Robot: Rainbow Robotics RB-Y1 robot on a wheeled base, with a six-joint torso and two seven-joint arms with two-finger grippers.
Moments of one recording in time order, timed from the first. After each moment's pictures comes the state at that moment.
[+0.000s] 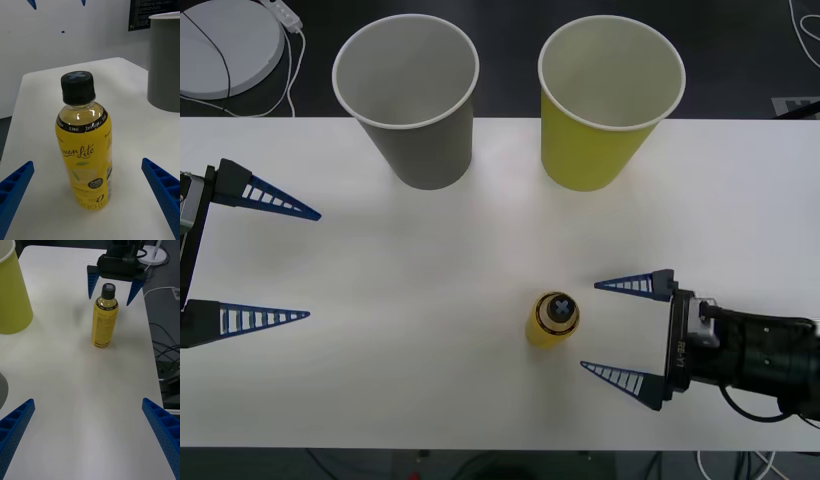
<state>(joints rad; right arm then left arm) 0.04 -0.82 0.35 -1.59 0.85 -0.95 0.50 0.01 1.19 0.21 -2.01 -1.16 -1.30 0.26</state>
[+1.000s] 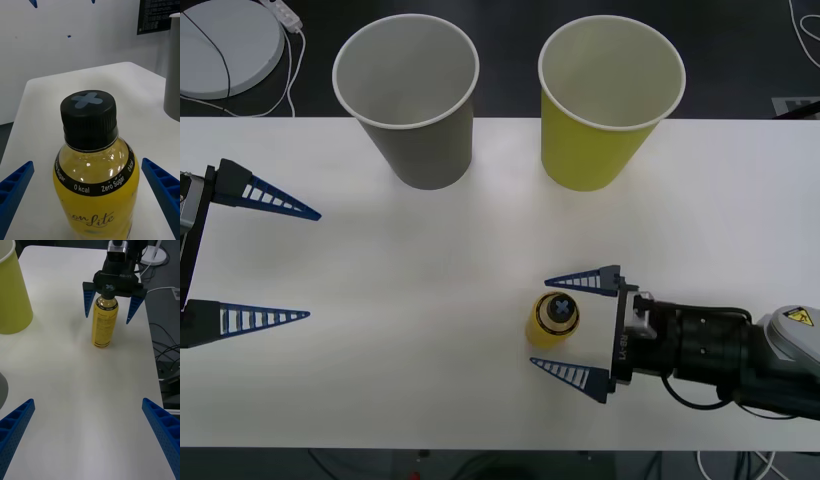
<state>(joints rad) -0.08 -0.77 0.52 -1.59 0.85 -0.82 0.48 0.01 1.19 0.21 -2.01 -1.16 -1.30 0.26</state>
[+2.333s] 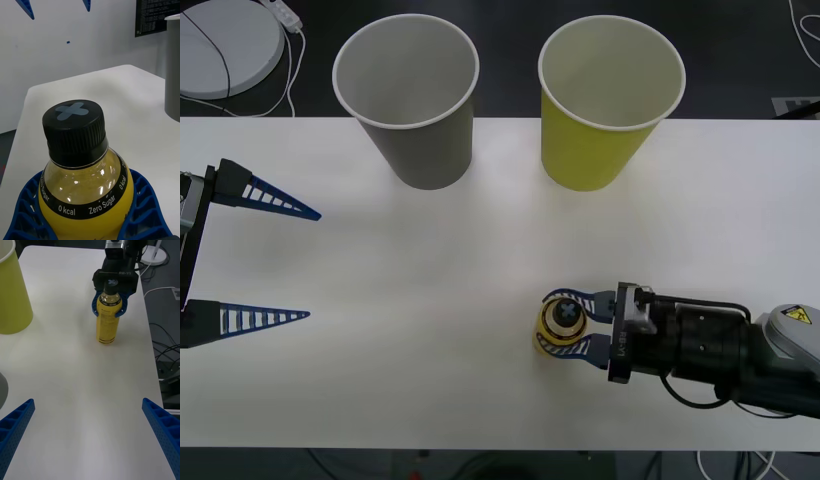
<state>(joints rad) -0.09 -0.79 0.54 -1.59 0.79 -0.83 0.47 0.01 1.19 0.21 -2.01 -1.16 -1.30 0.26</state>
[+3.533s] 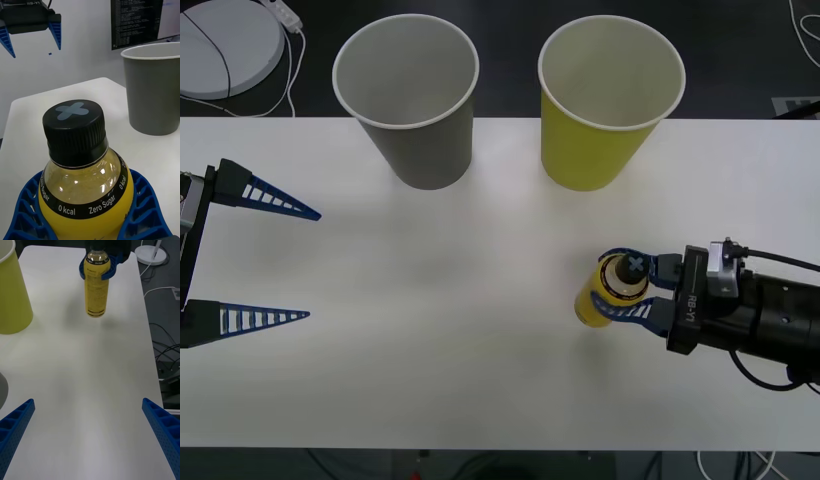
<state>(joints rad) 0.02 -0.96 0.37 -1.76 0.65 -0.80 0.40 0.01 1.19 0.21 -2.01 -1.16 -1.30 0.26</state>
